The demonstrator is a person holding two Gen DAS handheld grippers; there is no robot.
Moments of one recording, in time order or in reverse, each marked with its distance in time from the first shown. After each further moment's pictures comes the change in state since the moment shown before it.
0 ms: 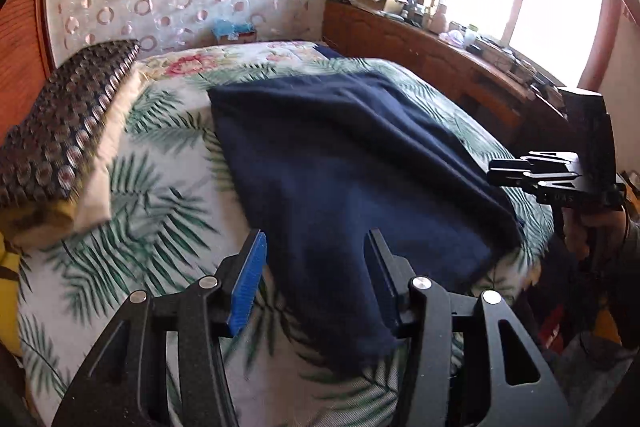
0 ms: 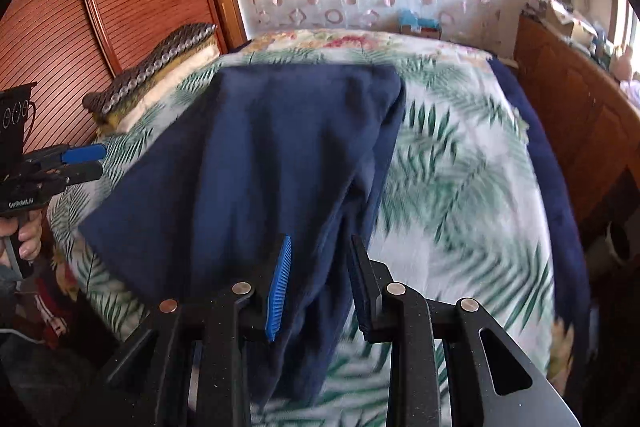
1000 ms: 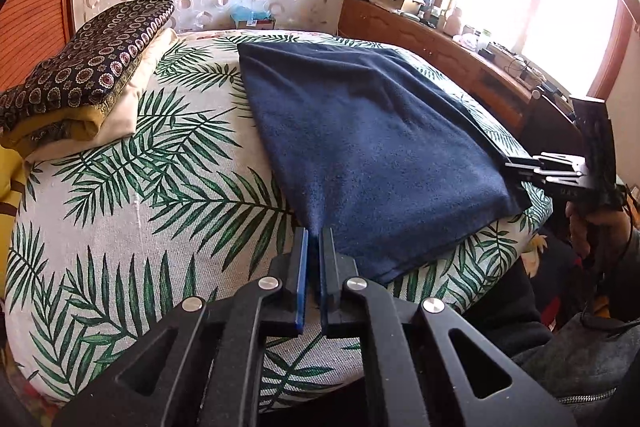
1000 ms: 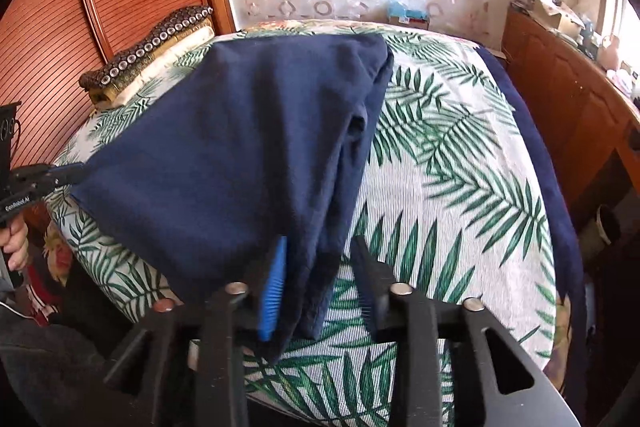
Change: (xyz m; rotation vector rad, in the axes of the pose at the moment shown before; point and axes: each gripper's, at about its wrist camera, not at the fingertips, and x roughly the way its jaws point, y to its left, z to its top) left arm -0.020 0.012 -0.049 -0.088 -0.004 0.028; right arm -0.022 -0.009 -0.040 0.002 0.023 -0.058
